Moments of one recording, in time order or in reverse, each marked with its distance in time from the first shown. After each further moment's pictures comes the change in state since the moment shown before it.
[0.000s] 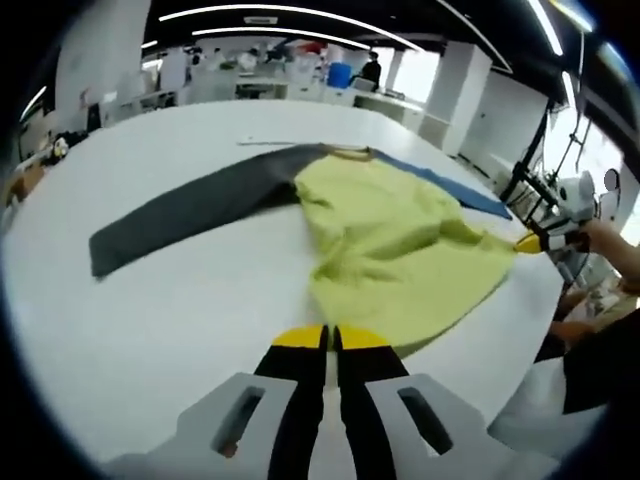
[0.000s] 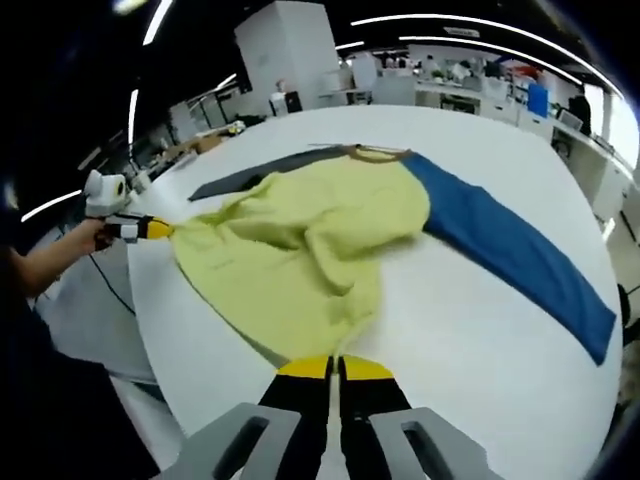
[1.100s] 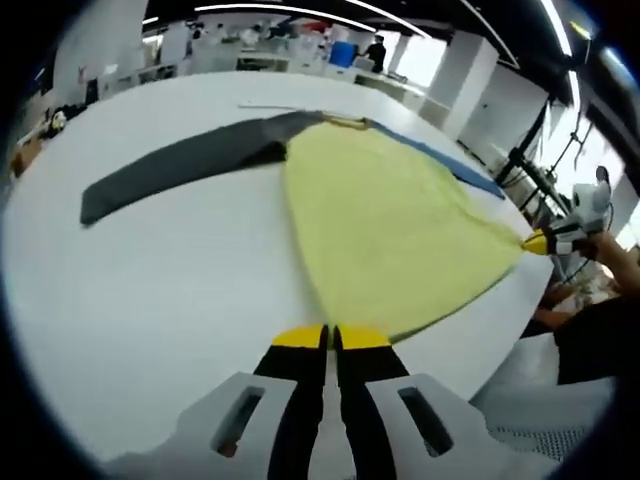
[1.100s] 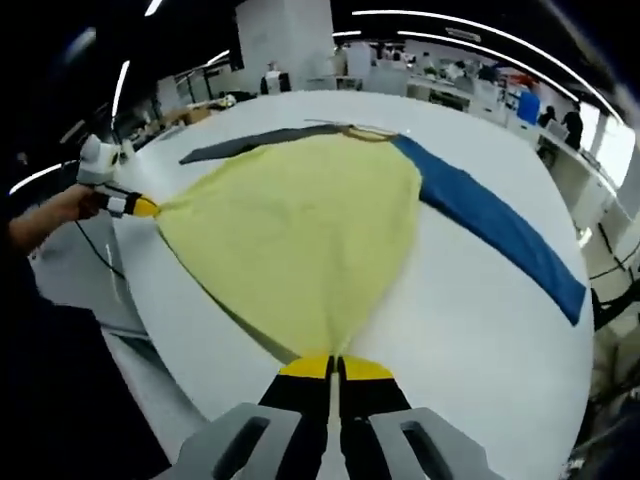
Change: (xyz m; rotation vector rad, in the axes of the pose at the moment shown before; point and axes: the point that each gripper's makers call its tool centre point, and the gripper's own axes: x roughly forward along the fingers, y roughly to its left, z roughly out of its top) left arm -0.005 -0.007 -0.055 -0.035 0.139 -0.028; right arm -0.021 0.009 -0.060 -0.104 0.135 -0.168
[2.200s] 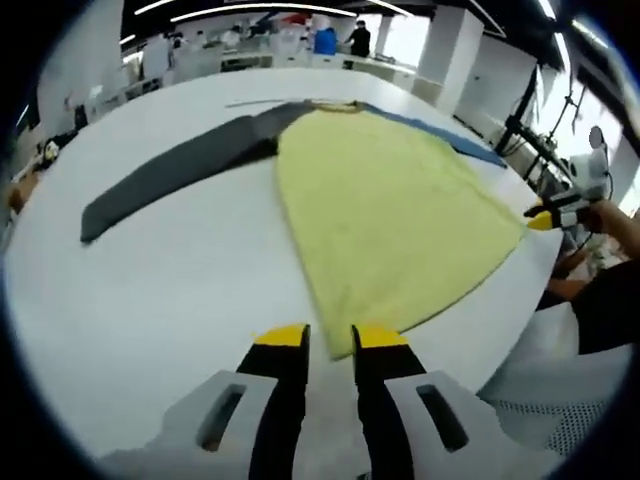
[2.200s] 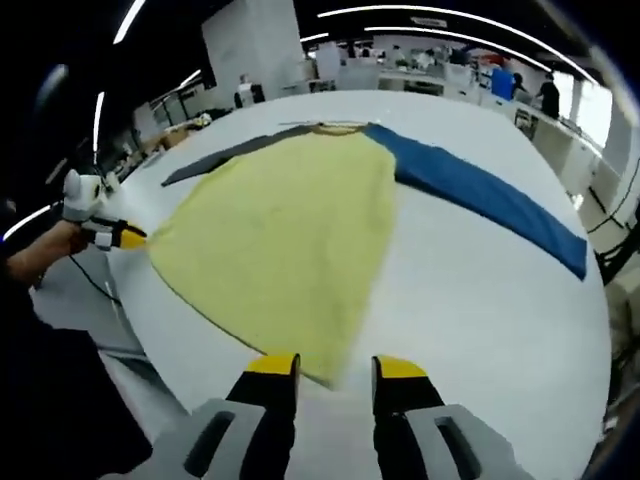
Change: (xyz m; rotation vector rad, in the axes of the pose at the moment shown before) left arm -0.006 0.000 0.002 0.113 -0.020 0.025; right arm -0.004 -0.010 0.003 0.231 -0.131 0.038
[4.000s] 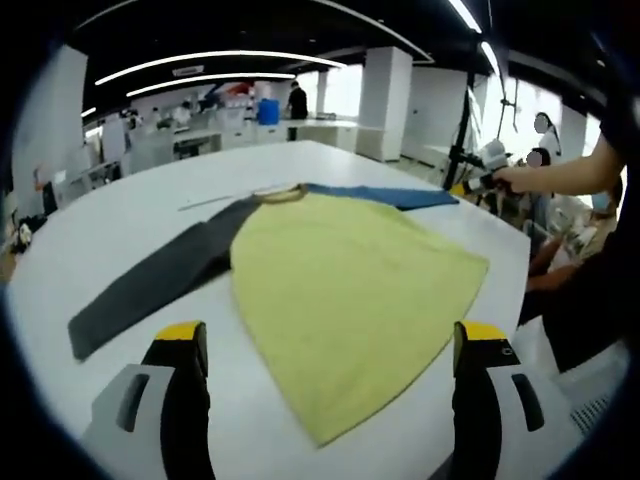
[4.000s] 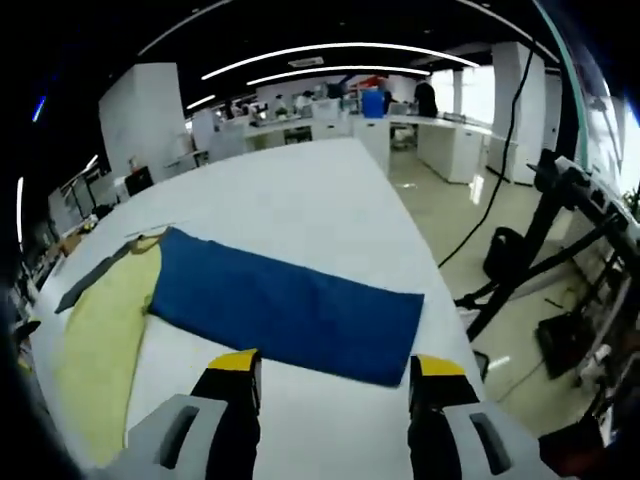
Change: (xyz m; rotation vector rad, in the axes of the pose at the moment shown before) left arm -0.004 -0.037 0.074 0.226 -0.250 -0.136; right arm -0.016 -0.237 0.083 0.254 -0.212 -0.404
